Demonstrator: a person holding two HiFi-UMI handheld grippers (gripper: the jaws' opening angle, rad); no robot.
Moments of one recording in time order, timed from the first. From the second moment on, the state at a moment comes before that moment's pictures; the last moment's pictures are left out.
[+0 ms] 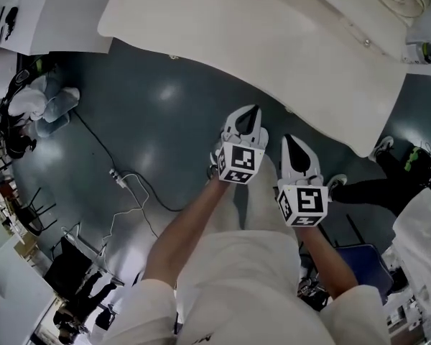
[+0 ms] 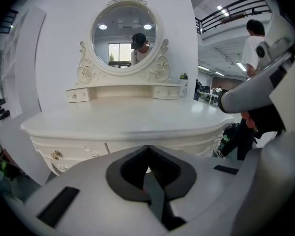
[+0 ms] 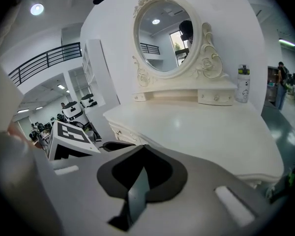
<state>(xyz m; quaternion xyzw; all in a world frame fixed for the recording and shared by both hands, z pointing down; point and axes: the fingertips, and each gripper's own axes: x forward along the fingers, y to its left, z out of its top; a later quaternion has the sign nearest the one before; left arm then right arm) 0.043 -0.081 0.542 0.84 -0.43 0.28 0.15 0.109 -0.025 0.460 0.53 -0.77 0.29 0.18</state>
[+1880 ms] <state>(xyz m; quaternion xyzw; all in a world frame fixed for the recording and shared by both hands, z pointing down) -0.110 0.088 0.296 0.84 -0.49 0.13 0.19 -0.040 0.079 0.277 0.51 -0.84 0.14 0.13</state>
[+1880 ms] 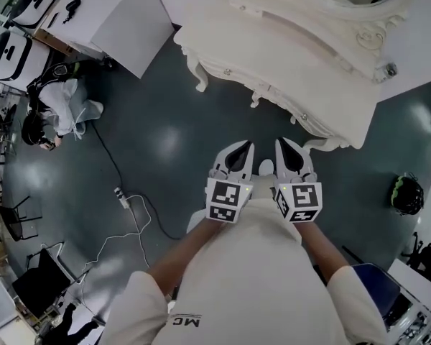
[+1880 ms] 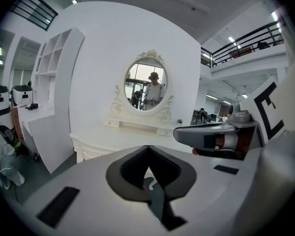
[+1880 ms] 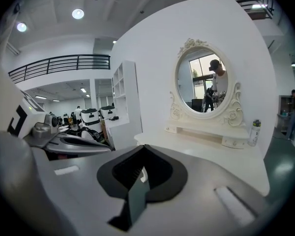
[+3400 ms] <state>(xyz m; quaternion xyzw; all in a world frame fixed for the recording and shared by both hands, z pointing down) -0.144 0.105 0.288 0.86 -0.47 0.12 0.15 -0.110 0.119 0.279 0.45 -0.87 0.15 0.17</state>
